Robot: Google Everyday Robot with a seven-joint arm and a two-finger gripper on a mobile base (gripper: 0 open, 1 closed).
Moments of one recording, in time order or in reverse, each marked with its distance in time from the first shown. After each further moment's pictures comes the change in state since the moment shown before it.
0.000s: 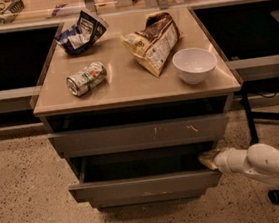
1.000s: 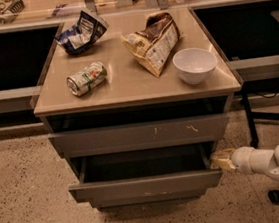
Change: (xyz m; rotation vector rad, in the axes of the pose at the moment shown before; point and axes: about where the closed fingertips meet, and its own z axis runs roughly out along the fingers) arm -0.003 -0.009 -0.056 -0.103 -0.109 0.024
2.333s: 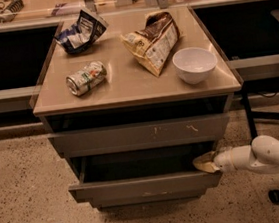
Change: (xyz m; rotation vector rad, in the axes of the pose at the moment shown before) arm 0.005 0.040 0.054 -0.259 0.025 -0.036
